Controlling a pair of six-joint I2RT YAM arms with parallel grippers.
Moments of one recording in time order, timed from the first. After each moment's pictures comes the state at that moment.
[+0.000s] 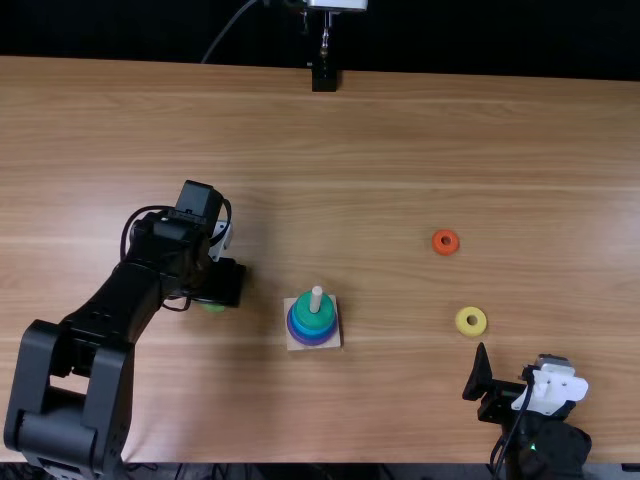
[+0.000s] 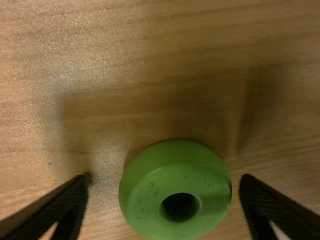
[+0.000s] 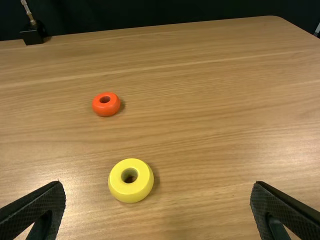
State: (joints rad) left arm -0.24 1.90 1.24 -0.81 0.09 -0.11; right arm -0.11 0.01 0.12 -0.45 0.02 0.01
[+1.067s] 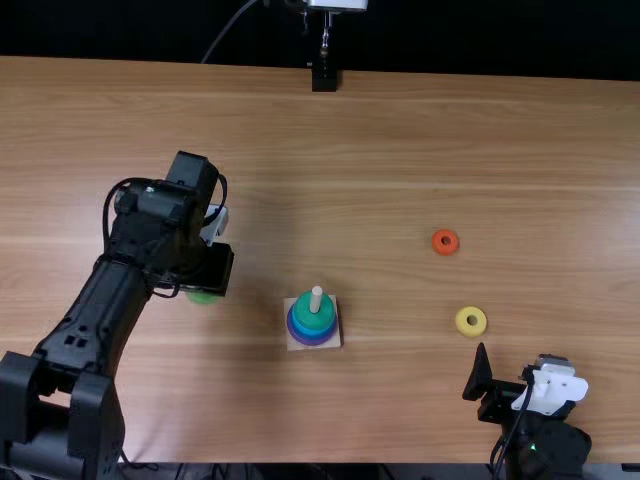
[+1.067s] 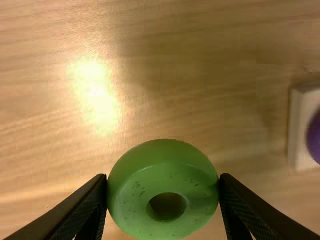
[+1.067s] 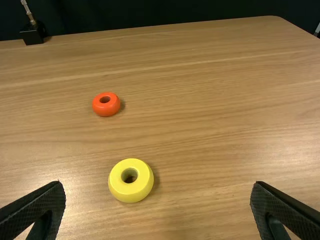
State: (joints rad) left arm -0.24 1.84 1.50 -1.21 0.08 -0.11; right arm -0.11 0.01 0.12 -0.45 0.02 0.01
